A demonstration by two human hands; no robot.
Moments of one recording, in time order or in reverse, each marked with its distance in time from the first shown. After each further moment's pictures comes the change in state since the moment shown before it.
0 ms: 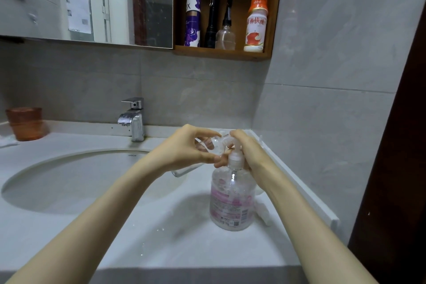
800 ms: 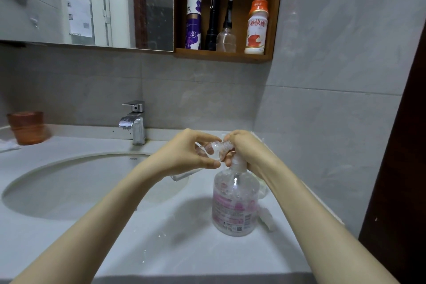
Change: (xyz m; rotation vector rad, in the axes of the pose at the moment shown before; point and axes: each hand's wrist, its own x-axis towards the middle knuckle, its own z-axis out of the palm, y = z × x) left_hand 0.005 -0.007 0.002 0.031 -0.012 -0.009; right_hand 0.017 -0.019 0.004 -0.101 -0.021 0.126
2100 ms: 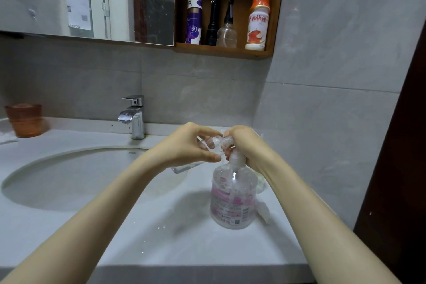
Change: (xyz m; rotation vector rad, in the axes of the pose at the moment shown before) left_hand 0.000 0.005 -0.002 0.011 -0.018 0.011; right_hand 0.003 0.005 0.000 0.048 0.064 -0.027
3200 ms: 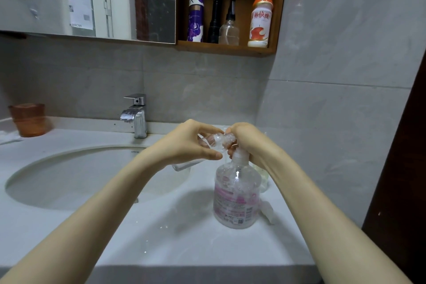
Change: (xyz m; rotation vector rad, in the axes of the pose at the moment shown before) left_hand 0.003 -0.003 -0.005 0.026 0.001 0.019; right_hand 0.000 -0.008 -0.001 -0.053 -0.007 0.006
